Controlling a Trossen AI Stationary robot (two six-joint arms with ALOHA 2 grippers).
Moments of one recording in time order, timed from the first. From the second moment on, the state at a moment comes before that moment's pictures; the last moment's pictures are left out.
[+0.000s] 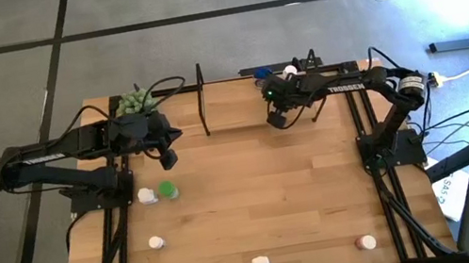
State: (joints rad) left arm 0.08 0.90 0.97 -0.63 -0.35 -0.17; right arm -0.46 1.68 1.06 -0.51 0.32 0.02
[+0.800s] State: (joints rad) left arm 0.08 0.90 0.97 -0.63 -0.35 -0.17; right arm -0.46 1.68 1.06 -0.52 0.39 0.05
